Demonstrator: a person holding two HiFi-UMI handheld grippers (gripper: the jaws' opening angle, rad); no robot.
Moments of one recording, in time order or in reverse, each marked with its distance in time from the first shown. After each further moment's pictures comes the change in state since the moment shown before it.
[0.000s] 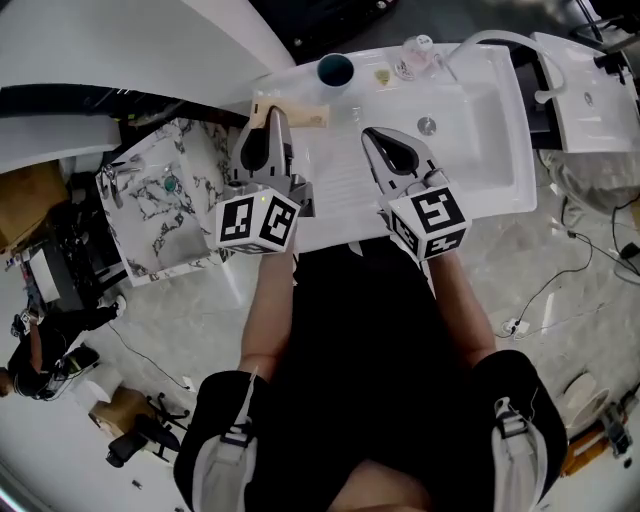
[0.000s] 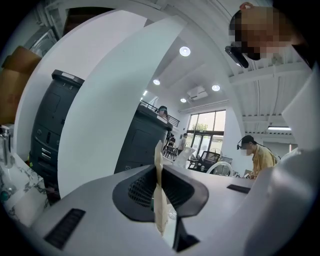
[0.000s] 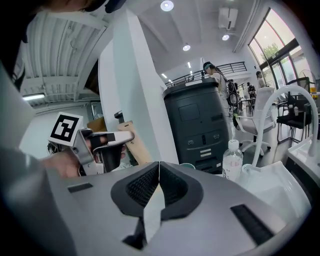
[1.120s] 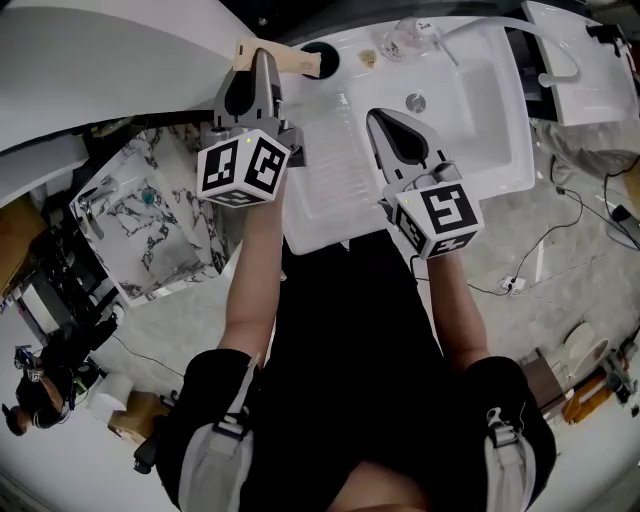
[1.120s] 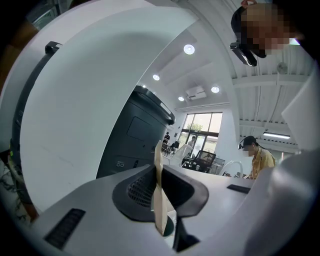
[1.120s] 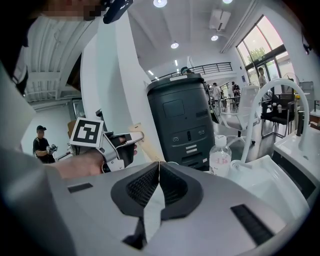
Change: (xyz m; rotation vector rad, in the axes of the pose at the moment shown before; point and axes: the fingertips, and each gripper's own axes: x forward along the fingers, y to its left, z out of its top) left arm 0.110 0.028 -0.024 -0.058 0.037 -0.091; right arm 0.022 -0.037 0.001 0.070 0.030 -0.163
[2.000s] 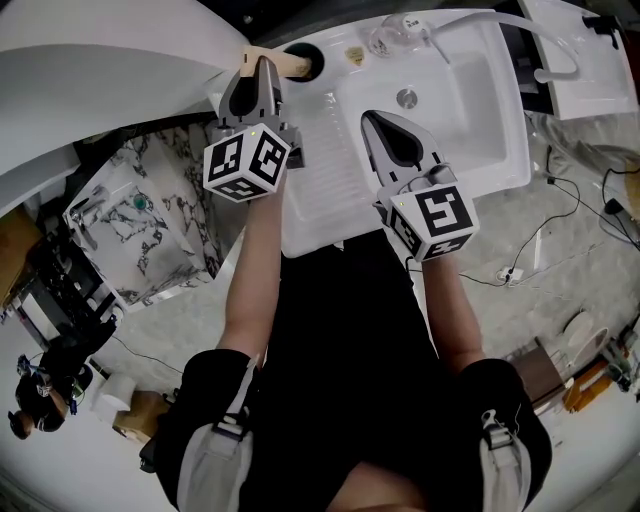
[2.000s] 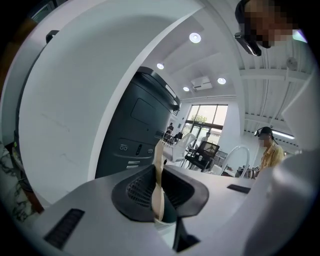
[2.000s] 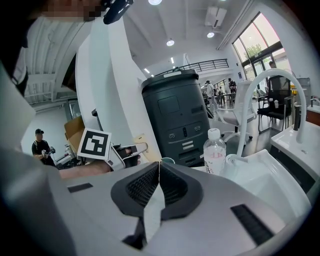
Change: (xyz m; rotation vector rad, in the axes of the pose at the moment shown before) left arm 0.021 0.009 -0.062 -0.025 0.121 0.040; right arm 0.002 -0.019 -0.012 0.040 0.025 -0.021
